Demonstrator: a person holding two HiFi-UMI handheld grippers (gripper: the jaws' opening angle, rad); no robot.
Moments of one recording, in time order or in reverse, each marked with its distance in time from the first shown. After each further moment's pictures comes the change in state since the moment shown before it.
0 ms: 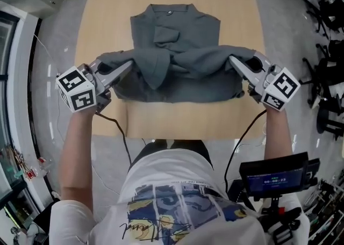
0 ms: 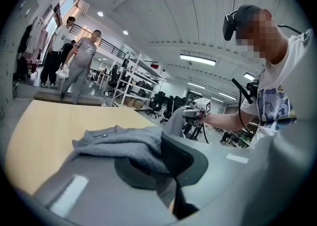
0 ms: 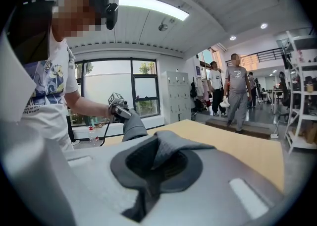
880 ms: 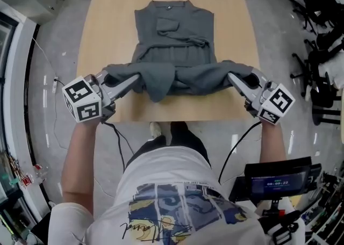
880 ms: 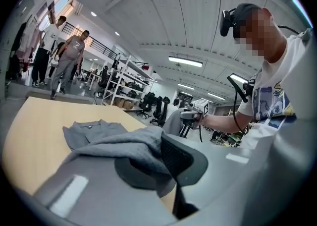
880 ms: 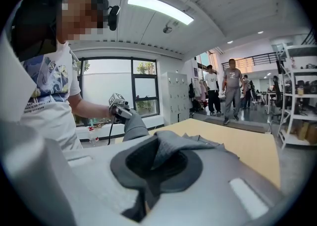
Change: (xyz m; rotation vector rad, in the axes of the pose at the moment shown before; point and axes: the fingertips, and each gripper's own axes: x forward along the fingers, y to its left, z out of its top) left arm -0.088 -0.110 -0.062 0.045 -0.036 -0.109; right arm -0.037 0.168 -0.014 -0.011 -0.009 -0.070
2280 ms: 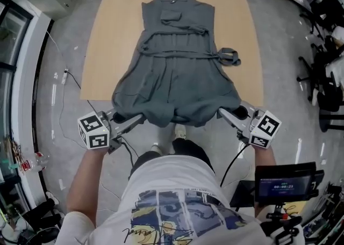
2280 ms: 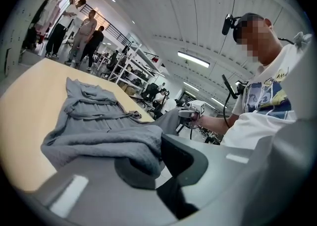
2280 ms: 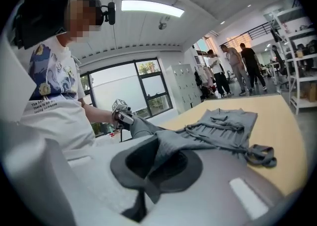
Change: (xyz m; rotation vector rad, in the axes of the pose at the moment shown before) left arm -0.016 -0.146 -0.130 -0.226 0.072 0.002; right arm -0.082 0.117 -0.096 0.204 0.043 0.156
